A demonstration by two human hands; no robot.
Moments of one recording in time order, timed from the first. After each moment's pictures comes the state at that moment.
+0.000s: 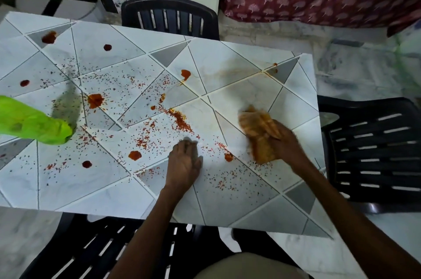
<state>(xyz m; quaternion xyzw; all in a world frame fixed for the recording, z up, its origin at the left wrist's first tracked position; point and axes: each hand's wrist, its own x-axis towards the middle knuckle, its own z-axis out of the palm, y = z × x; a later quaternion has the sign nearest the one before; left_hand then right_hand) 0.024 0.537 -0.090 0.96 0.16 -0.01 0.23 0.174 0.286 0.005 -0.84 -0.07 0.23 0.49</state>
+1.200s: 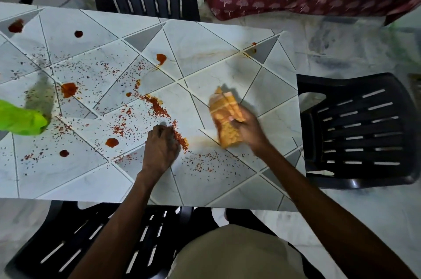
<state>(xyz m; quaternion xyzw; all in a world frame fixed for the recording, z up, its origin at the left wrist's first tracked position) 0.029 0.523 -0.068 0.96 0.18 -0.01 0.22 0.163 0.293 -0.013 -0.78 -0.06 0.25 0.56</state>
